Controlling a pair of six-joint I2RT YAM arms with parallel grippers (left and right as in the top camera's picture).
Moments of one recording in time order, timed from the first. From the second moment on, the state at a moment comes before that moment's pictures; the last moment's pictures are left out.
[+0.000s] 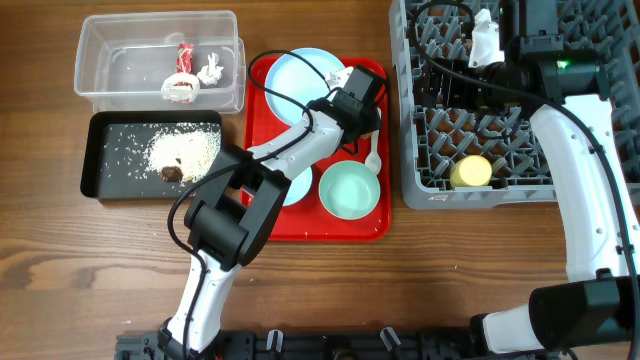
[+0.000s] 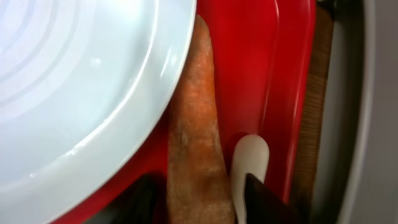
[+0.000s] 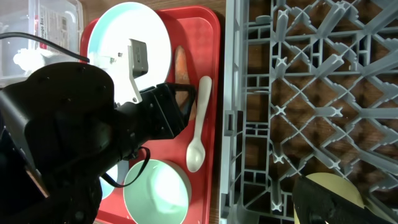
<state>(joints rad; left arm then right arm) -0.63 2.26 1.62 -0.35 -0.06 -0.85 0.09 1.64 1.68 -1.11 -0.28 0.18</state>
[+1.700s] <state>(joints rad) 0.24 1.82 1.12 -0.56 -0.04 -0.88 0.09 1.65 1.68 -1.11 -0.28 0.15</state>
